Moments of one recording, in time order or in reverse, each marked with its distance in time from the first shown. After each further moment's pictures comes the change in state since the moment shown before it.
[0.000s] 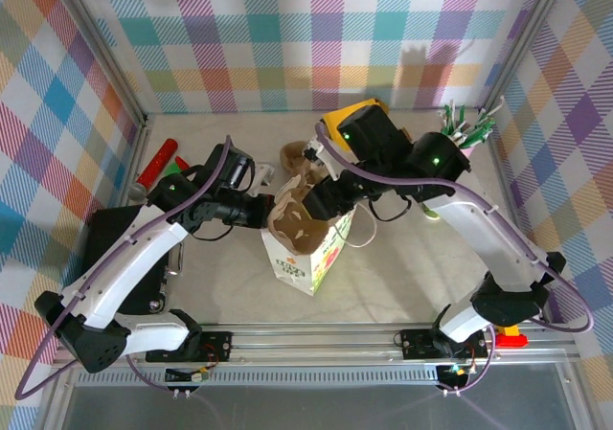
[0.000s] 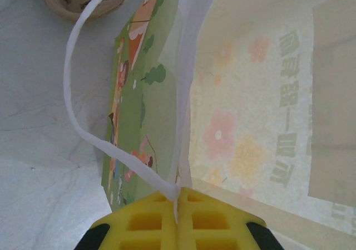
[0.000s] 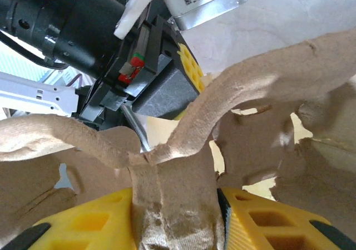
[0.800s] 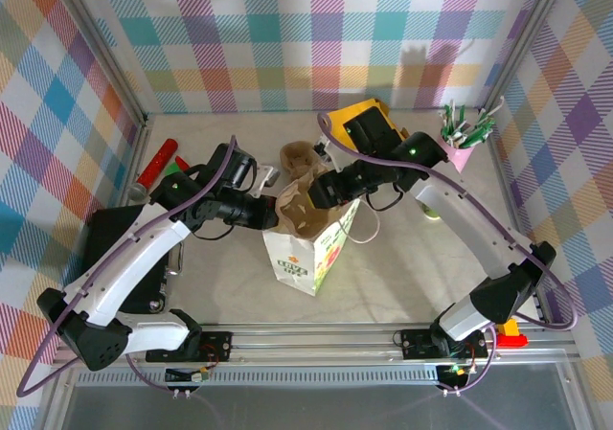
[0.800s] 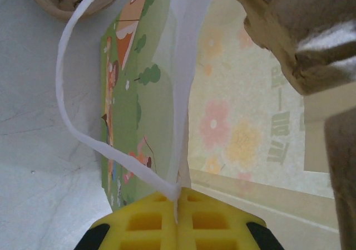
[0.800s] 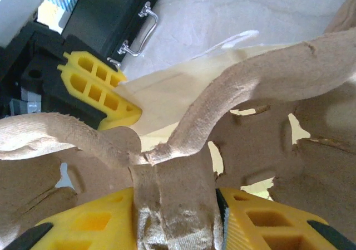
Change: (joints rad) left arm 0.000 0.014 0.000 -0.003 0.025 0.039; right arm -0.157 0.000 -0.266 0.187 -0.134 0.029
